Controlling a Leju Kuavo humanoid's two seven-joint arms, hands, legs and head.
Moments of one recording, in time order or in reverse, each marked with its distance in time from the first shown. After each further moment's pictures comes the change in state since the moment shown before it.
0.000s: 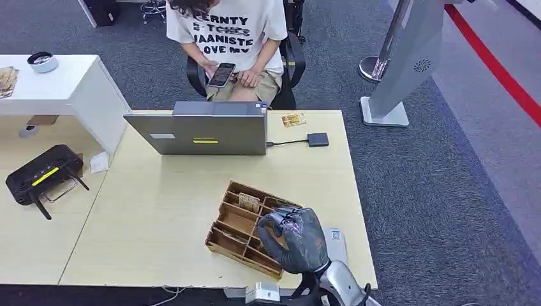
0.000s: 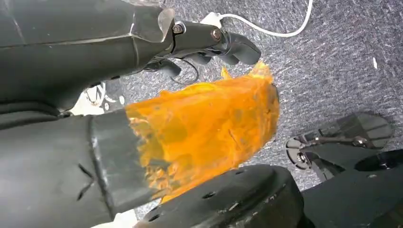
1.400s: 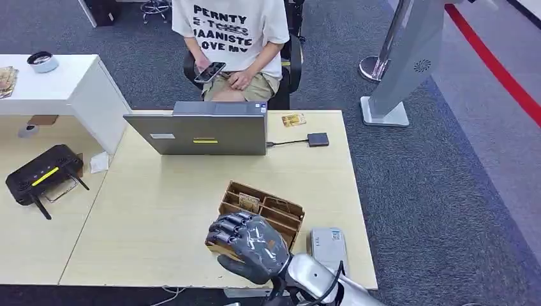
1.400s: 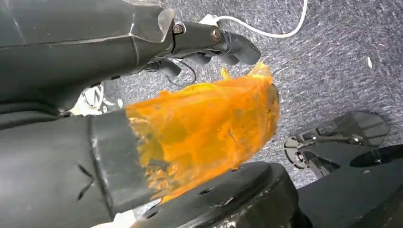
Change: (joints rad) left arm -0.004 0.000 0.000 0.000 -0.016 -0.006 -0.006; right arm -0.206 0.008 0.241 0.083 -0.011 0.287 0.013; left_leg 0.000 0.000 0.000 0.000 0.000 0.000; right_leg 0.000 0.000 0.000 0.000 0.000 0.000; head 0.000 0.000
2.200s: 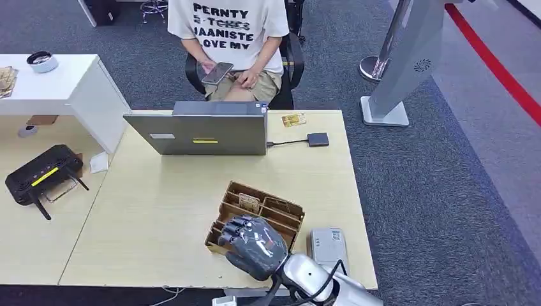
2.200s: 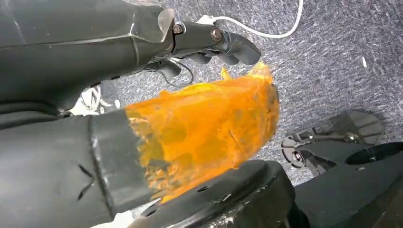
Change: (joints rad) left arm 0.000 0.000 0.000 0.000 -0.004 -0.003 -0.018; right arm -0.032 0.016 0.036 0.134 0.075 0.001 0.095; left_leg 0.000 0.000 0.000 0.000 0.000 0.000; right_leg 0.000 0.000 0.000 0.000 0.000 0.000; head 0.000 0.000
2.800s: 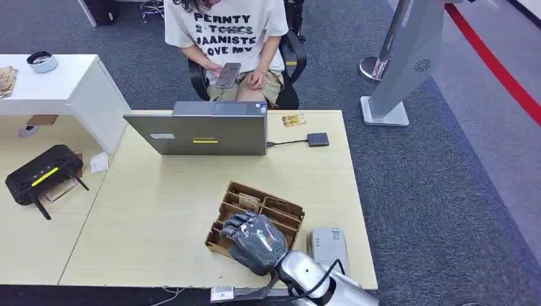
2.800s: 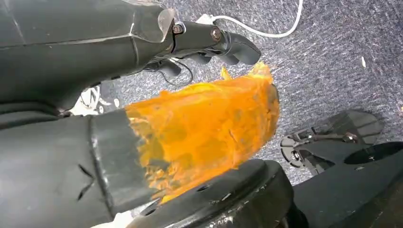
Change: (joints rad) left arm 0.001 0.000 0.000 0.000 0.007 0.001 0.000; right arm 0.003 0.029 -0.031 0.059 0.007 0.003 0.027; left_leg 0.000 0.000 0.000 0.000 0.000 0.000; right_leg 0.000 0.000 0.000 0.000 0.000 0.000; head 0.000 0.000
